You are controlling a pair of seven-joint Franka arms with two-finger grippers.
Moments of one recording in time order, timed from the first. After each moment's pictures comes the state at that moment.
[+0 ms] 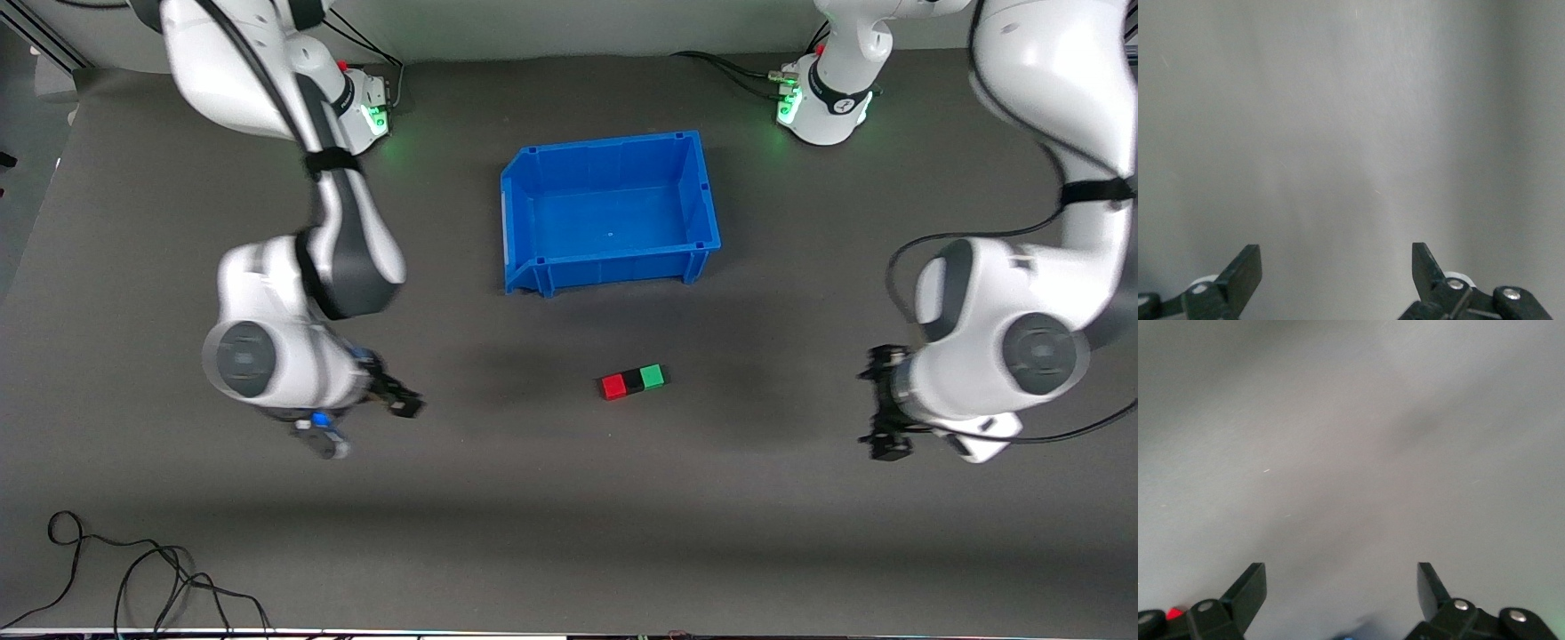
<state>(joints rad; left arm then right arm) -0.02 0.48 -0.13 -1.48 0.07 1.89 -1.51 0.63 0.59 -0.47 -1.38 0.32 1.73 0.78</state>
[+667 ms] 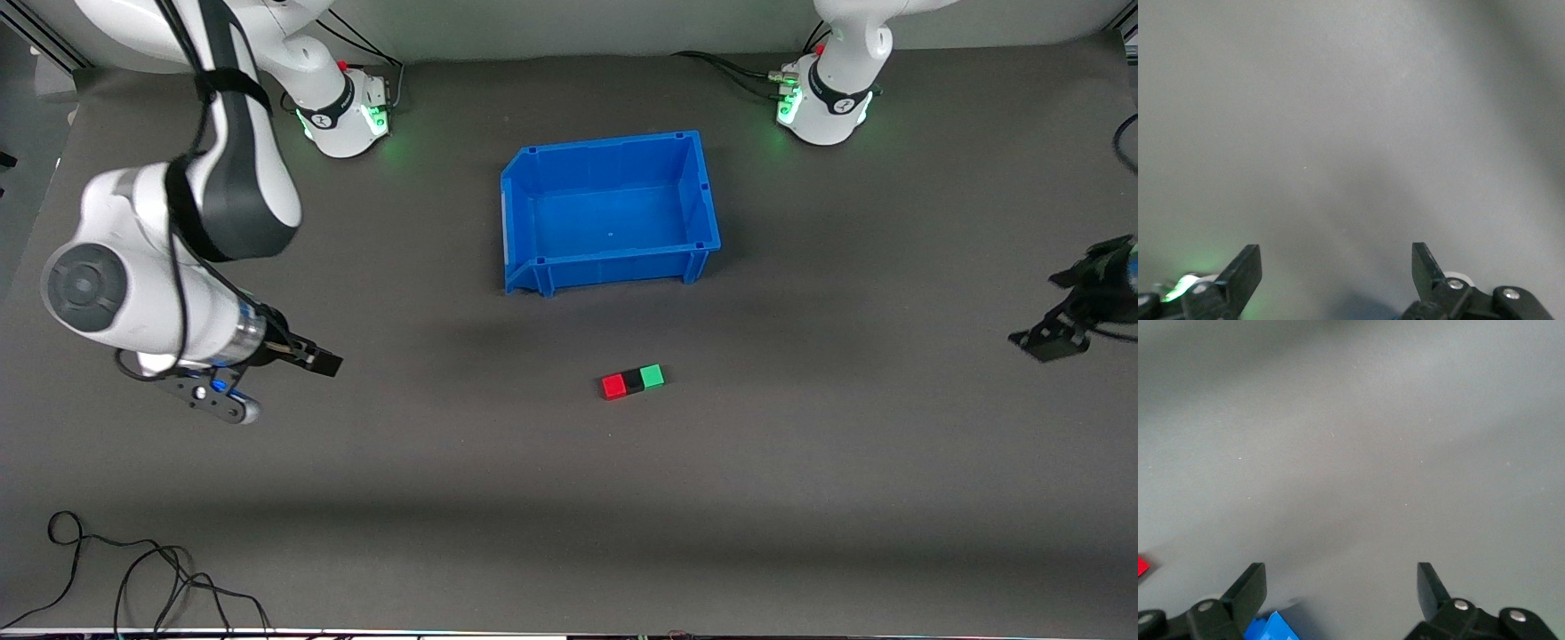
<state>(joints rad) 0.17 0.24 -0.13 -1.41 0.06 1.48 -0.80 0.63 0.37 -0.51 -1.49 0.21 1.69 0.54</state>
